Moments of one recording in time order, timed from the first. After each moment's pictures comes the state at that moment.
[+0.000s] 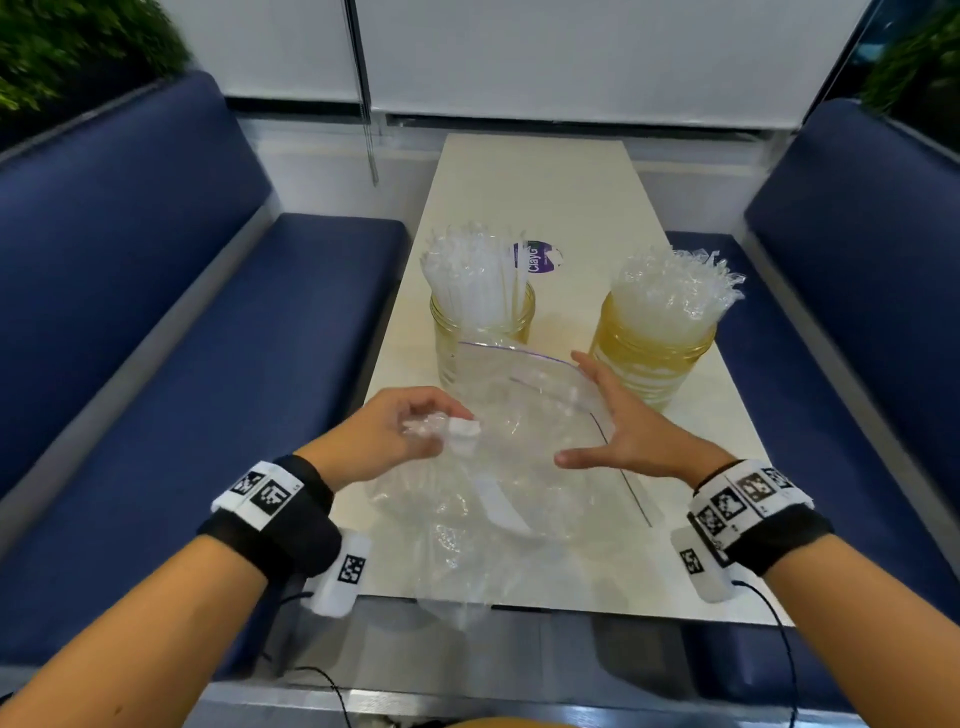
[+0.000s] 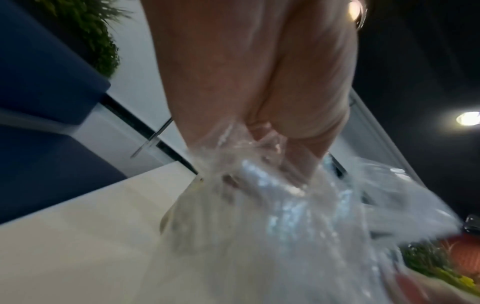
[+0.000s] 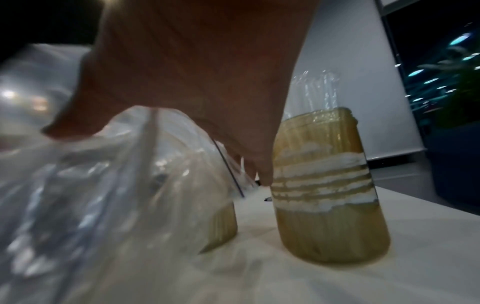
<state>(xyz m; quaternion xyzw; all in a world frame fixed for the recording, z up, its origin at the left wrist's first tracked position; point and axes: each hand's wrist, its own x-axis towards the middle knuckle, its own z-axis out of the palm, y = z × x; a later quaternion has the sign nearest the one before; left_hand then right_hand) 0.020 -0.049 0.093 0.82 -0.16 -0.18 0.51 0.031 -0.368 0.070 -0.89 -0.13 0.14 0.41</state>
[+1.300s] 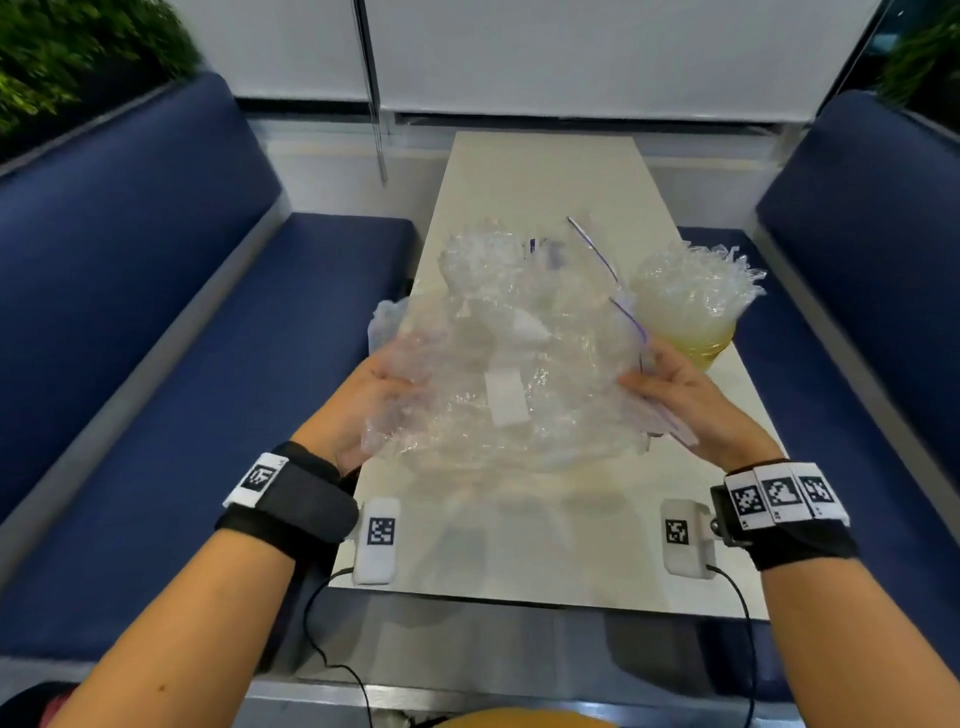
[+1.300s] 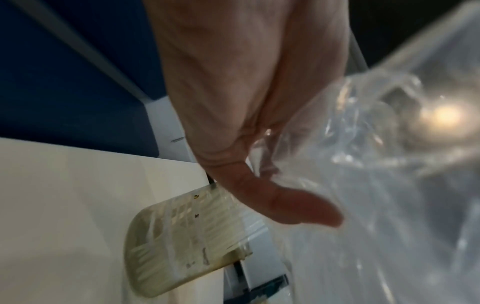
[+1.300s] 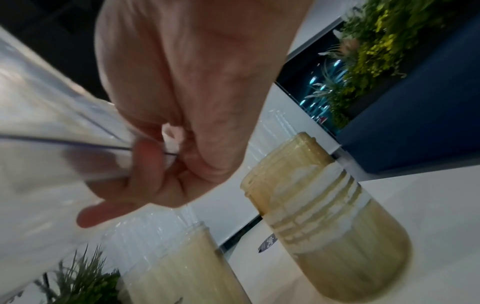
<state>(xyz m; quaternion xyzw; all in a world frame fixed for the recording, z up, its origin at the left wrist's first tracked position) 0.033 -0.041 0.108 0.67 0.00 -0.16 0.73 0.031 -0.367 0.096 -0.69 -0.04 0.09 0.71</state>
